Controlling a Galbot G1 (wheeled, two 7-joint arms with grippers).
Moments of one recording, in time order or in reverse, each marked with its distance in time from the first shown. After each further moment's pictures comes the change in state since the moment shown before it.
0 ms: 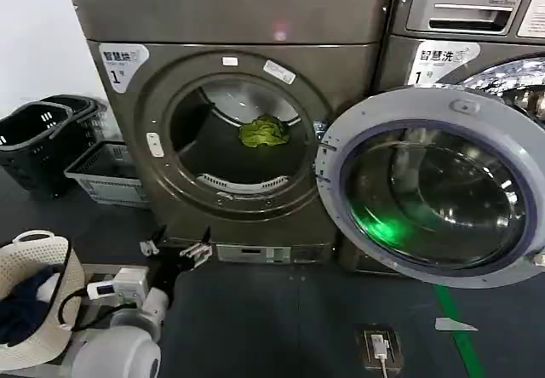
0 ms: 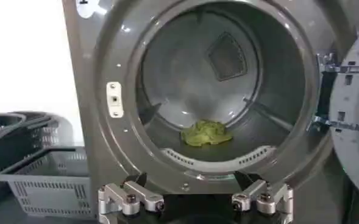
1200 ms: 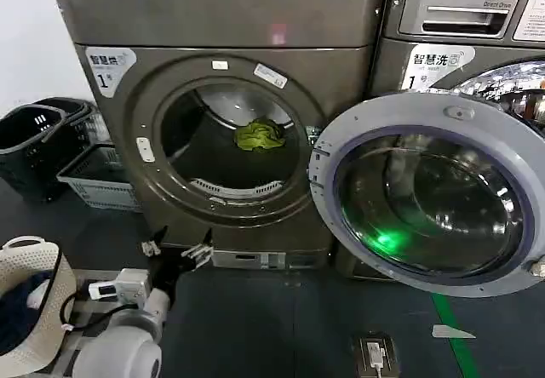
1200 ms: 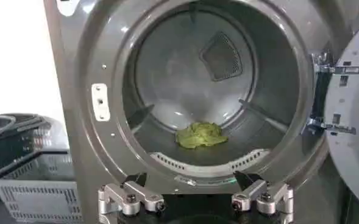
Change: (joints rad) left arm 0.000 0.009 0.006 0.000 -0.010 0.000 0.002; right arm -0.018 0.026 0.047 -0.018 0.025 -0.002 0.015
